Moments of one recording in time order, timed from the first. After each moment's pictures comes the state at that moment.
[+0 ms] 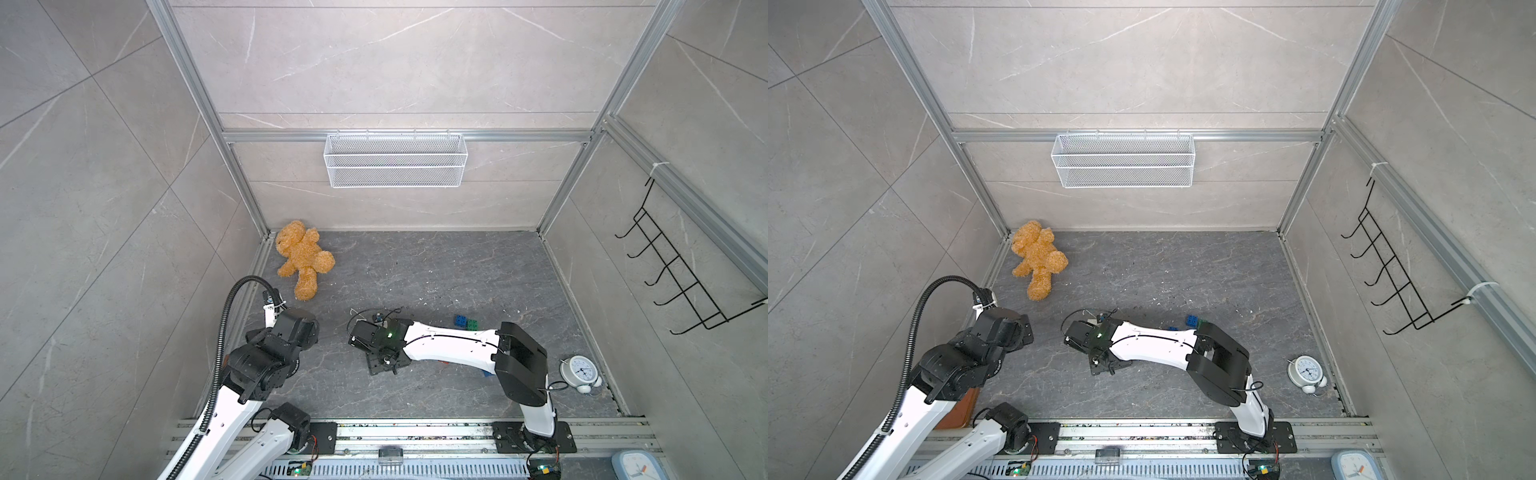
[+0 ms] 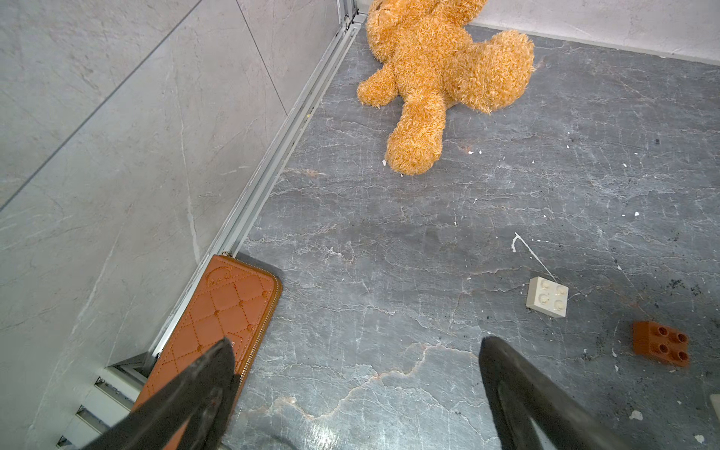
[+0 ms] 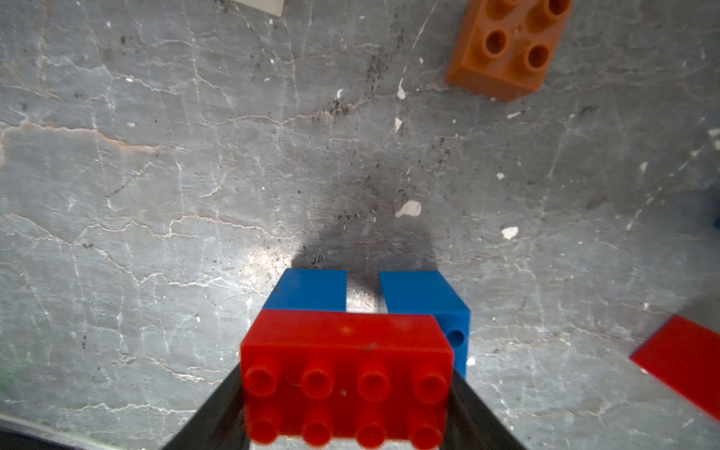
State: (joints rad) left arm -0.51 0.73 0.95 -1.16 -0.67 -0.59; right arm 1.19 2.02 1.57 -0.92 0.16 0.87
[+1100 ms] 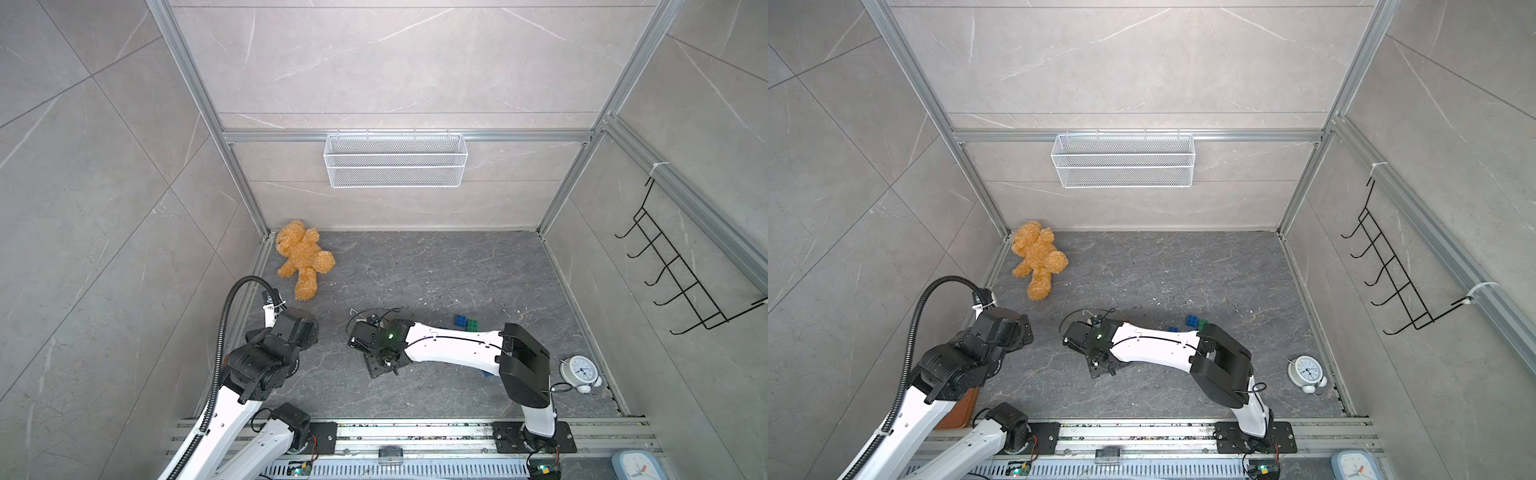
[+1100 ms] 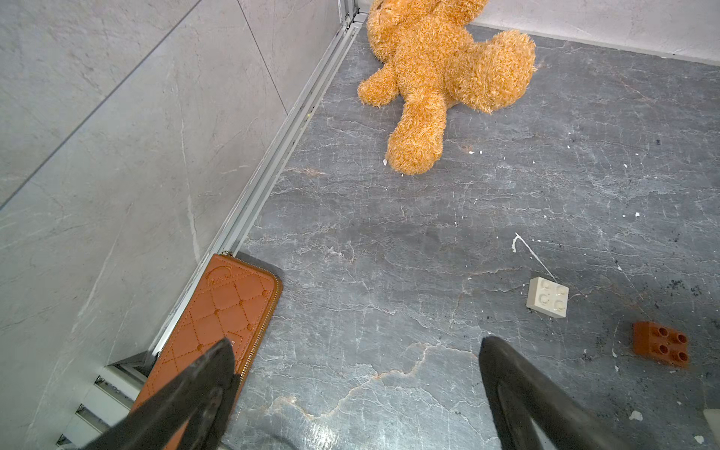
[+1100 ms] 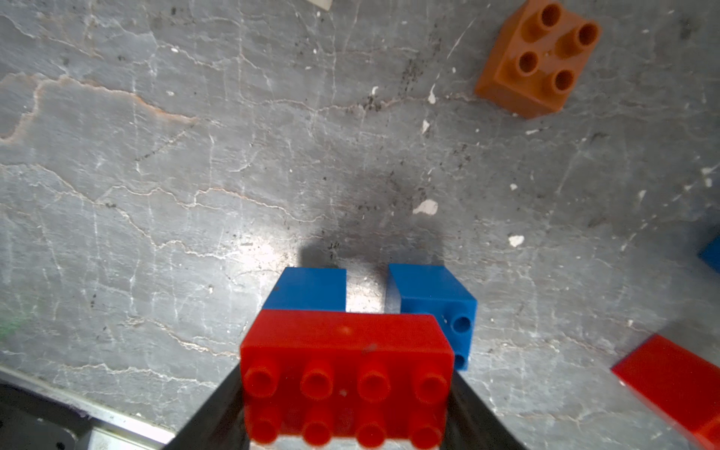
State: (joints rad) left arm -0.51 0.73 0.95 -1.16 -0.67 -0.59; right arm 1.20 2.00 1.57 -0.93 0.16 0.77
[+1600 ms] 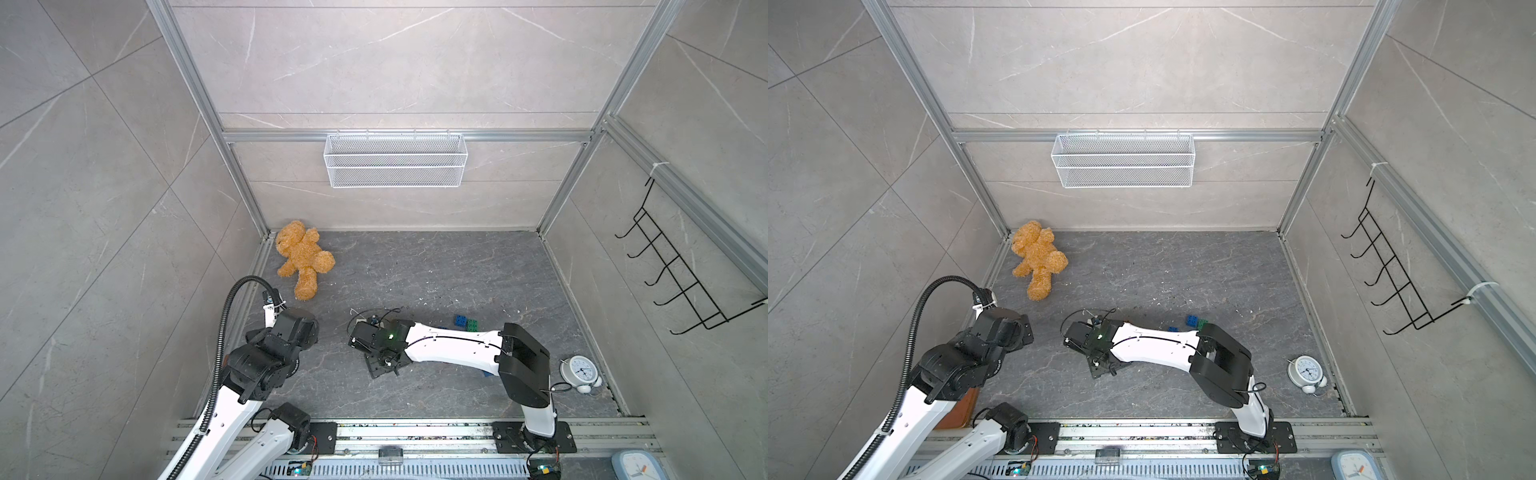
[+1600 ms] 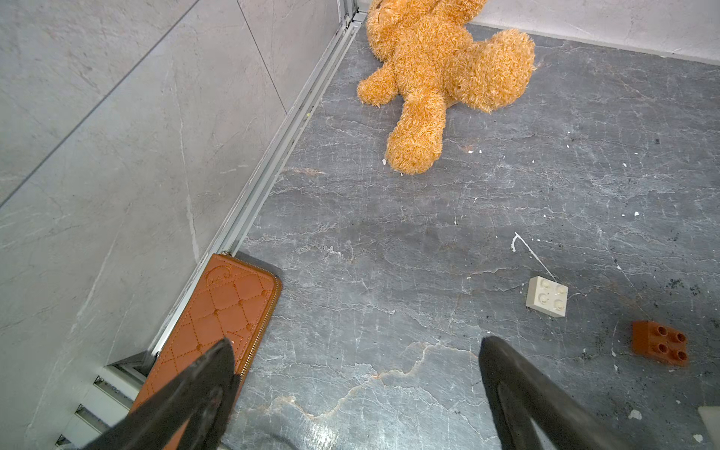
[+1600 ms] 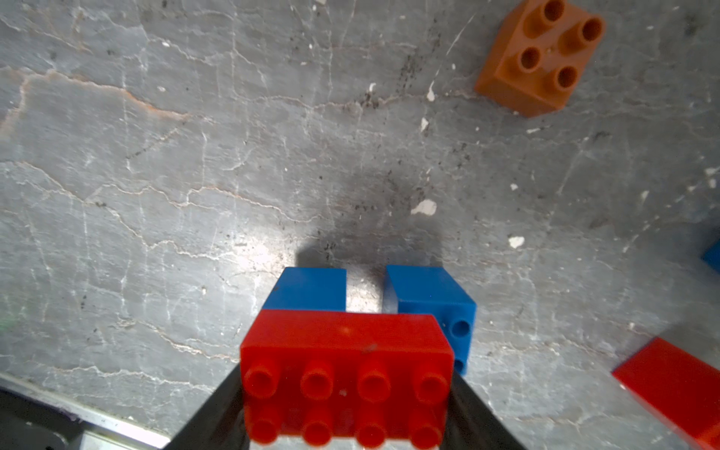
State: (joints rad) left arm -0.51 0.73 0.95 -1.16 -0.67 -0.59; right arm 1.19 2.00 1.56 -0.91 0.15 0.76
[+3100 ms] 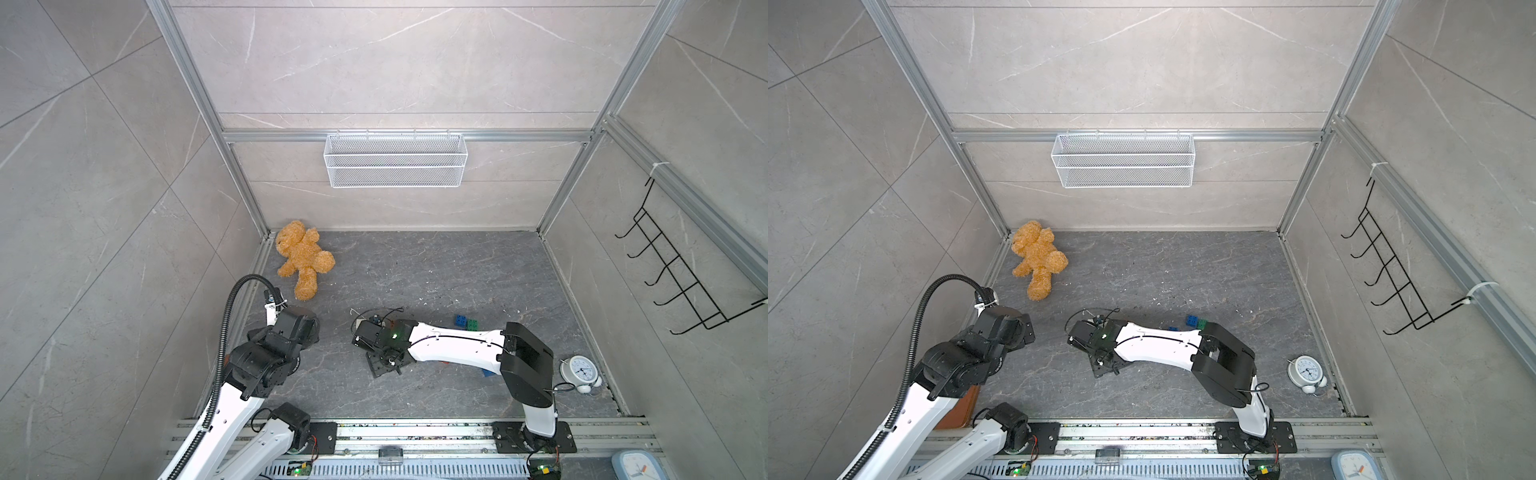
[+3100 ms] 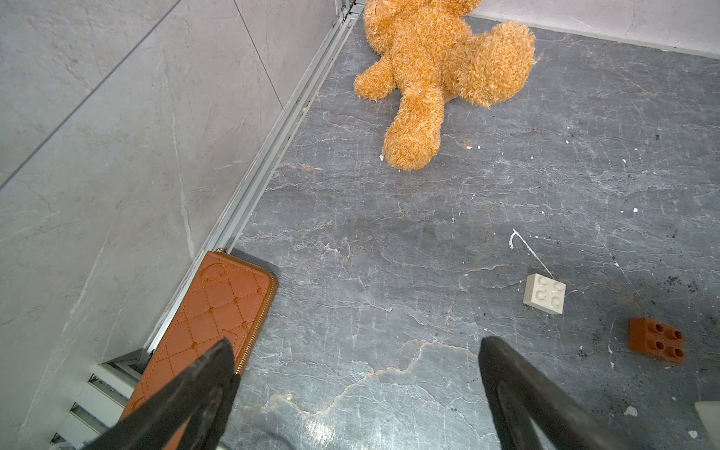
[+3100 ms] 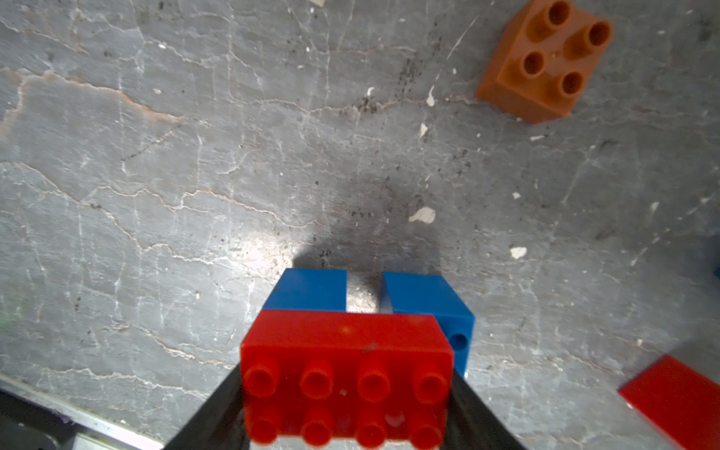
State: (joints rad) left arm -0.50 0.75 0.95 -1.16 -0.65 -0.59; right arm 1.18 1.98 1.51 -0.87 0.14 0.74
